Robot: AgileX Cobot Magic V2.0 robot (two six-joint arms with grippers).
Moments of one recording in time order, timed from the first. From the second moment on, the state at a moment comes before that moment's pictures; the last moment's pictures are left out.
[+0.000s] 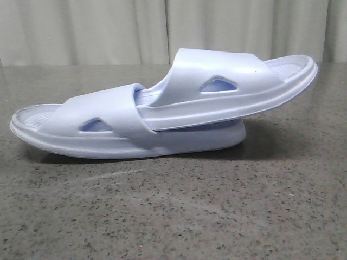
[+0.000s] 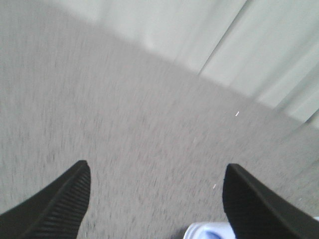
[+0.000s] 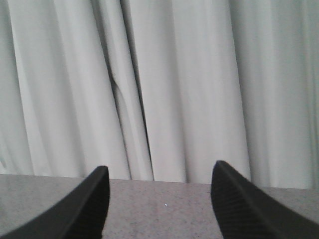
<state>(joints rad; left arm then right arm) -0.27 0.70 -0.43 -1.75 0.06 1.27 0.26 0.43 -0.54 0.98 -0.02 -0.91</state>
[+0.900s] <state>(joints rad) -0.27 0.23 -0.22 -1.56 -0.06 1.31 0.26 0.11 -0.18 0.95 -0.12 -1.06</state>
